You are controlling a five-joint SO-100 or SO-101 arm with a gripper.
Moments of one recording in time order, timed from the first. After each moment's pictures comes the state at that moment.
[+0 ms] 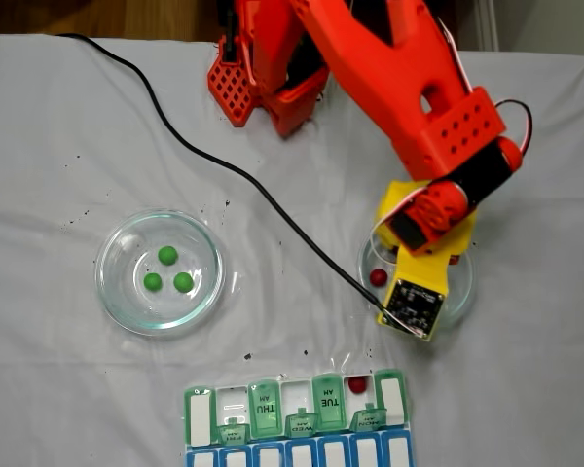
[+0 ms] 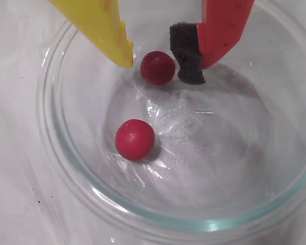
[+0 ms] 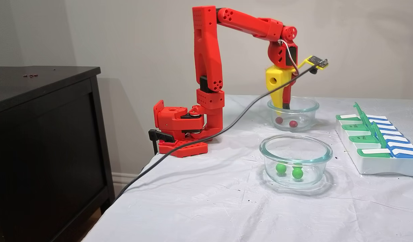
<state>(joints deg) -37.5 109.1 112.3 73.9 -39.2</state>
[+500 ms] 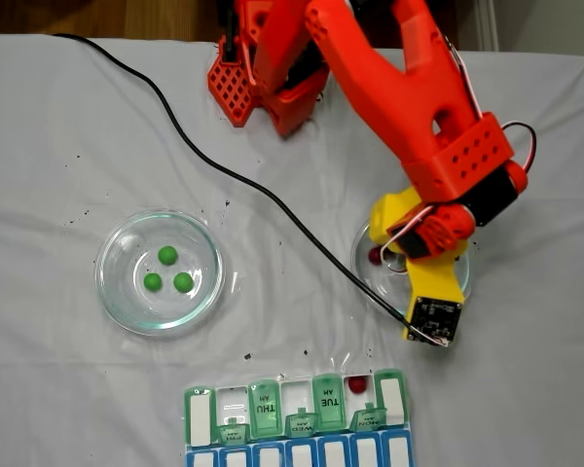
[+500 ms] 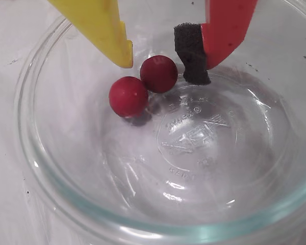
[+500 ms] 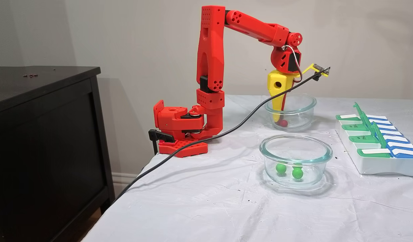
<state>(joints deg) -38.5 103.4 109.4 79.1 -49.2</state>
